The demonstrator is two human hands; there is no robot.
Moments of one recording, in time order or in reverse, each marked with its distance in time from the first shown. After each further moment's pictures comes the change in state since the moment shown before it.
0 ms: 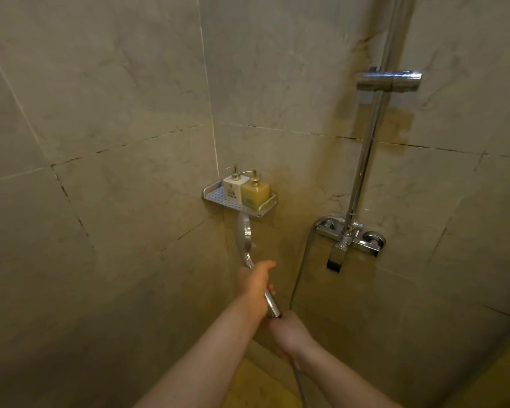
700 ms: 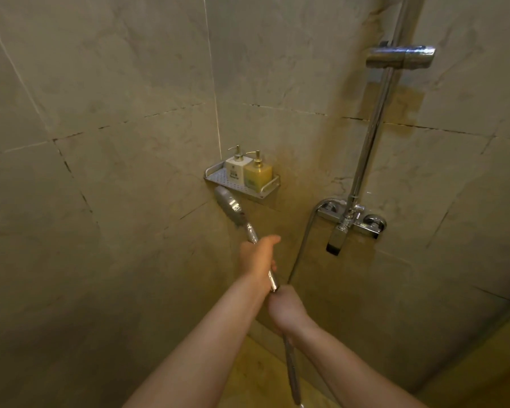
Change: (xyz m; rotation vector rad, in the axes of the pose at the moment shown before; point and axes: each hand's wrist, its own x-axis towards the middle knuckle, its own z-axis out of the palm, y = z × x) left_hand -0.026 0.009 0.001 0.028 -0.008 0.077; right_hand -0.020 -0.014 0.006 0.010 0.080 -0.104
